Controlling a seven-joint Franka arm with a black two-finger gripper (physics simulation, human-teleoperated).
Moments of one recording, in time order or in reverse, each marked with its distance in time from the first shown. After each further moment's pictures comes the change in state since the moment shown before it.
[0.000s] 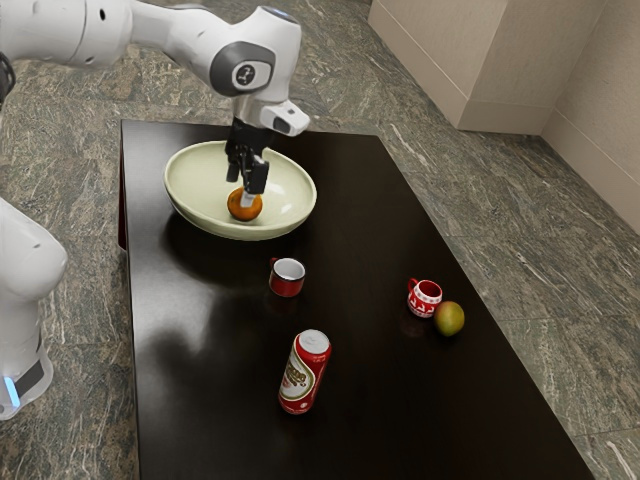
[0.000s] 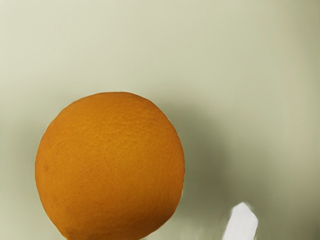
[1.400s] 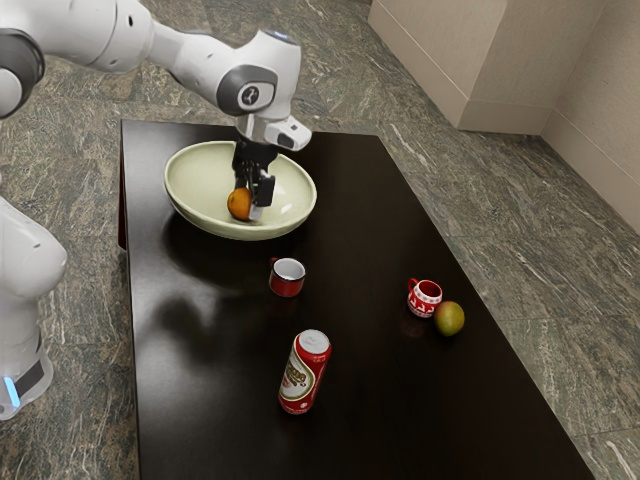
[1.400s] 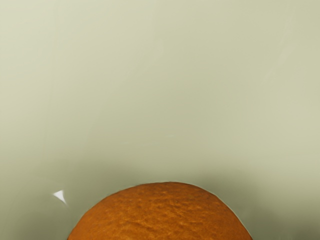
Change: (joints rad) arm 0.001 0.121 0.011 -0.027 0.003 0.156 0.003
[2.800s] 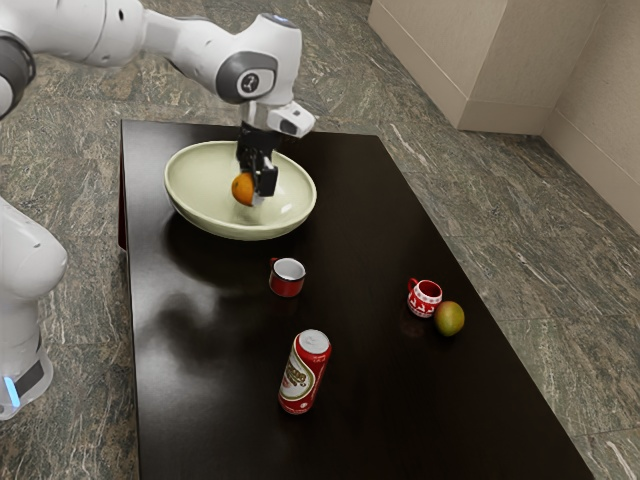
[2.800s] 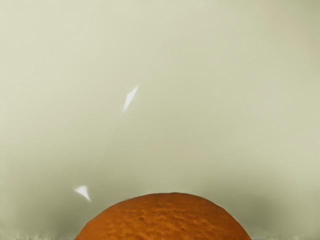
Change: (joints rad) arm 0.000 -0.040 0.005 0.034 0.007 -0.019 -0.012
